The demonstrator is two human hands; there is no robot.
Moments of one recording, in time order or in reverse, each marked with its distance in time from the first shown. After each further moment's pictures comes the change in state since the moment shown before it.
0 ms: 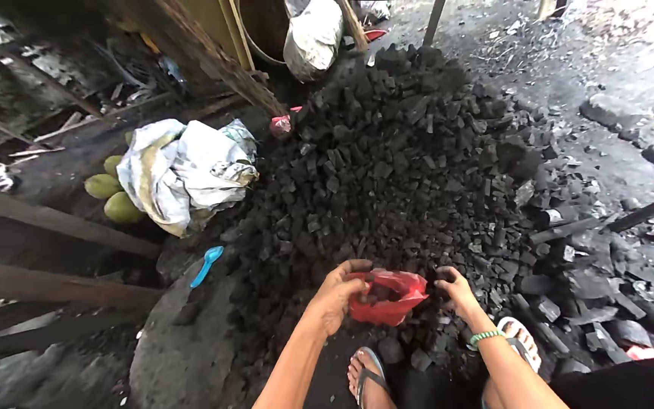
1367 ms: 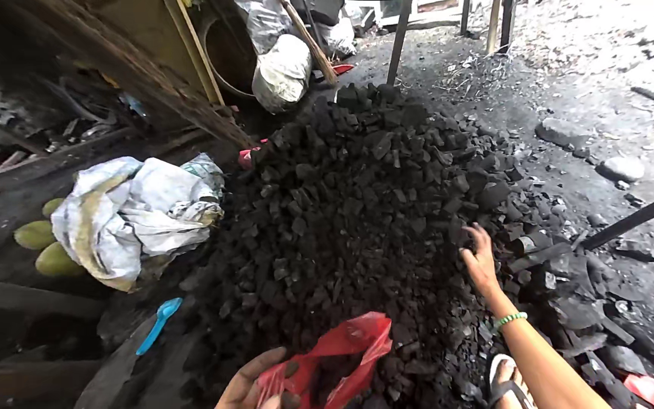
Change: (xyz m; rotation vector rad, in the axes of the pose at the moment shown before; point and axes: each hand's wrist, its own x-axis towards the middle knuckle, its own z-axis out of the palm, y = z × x) left_hand -0.073 0.008 -0.032 -0.228 -0.057 0.317; right_hand 0.069 -0.097 -0.094 -0.316 0.336 -0.686
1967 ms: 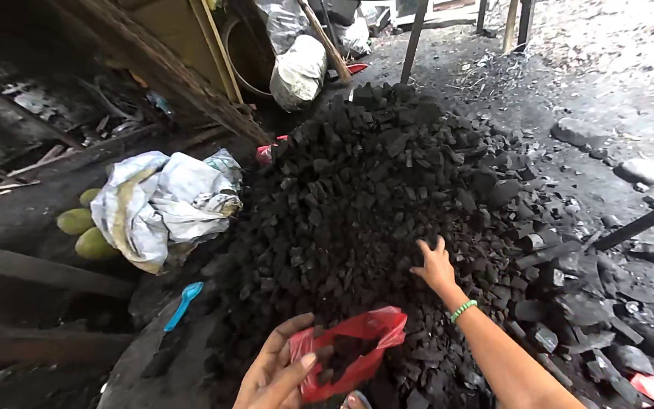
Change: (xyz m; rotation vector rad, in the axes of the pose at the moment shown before) left_hand -0.001 0.002 0.022 0.036 0.107 -0.026; right_hand -0.024 -0.053 0.091 -0.398 -0.336 0.145
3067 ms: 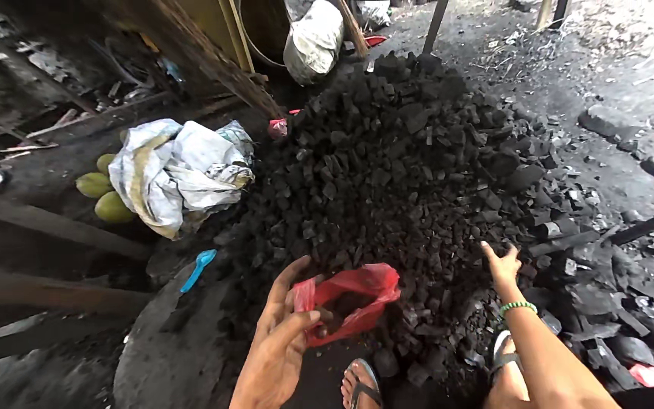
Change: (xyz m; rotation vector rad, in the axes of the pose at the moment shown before) left_hand 0.018 -0.011 -0.012 0.011 0.120 0.123; right_hand -0.021 0.105 -0.035 0.468 0.378 0.533
